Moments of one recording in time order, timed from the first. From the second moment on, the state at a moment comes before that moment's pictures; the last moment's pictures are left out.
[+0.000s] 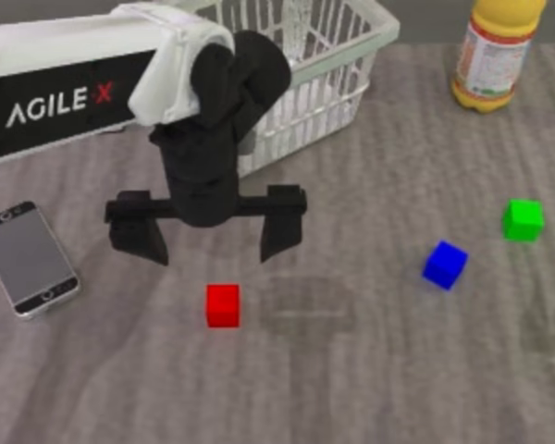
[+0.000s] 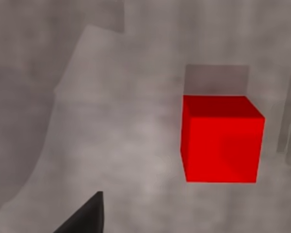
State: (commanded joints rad) left arm -0.59 1.98 1.51 -1.07 -0.02 -0.61; right arm 0.00 0.00 0.00 0.00 0.00 0.00
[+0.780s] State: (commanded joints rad) left arm -0.35 1.36 1.01 -0.75 -0.04 -0.54; right arm 0.04 0.69 0.60 -0.38 0.00 0.09
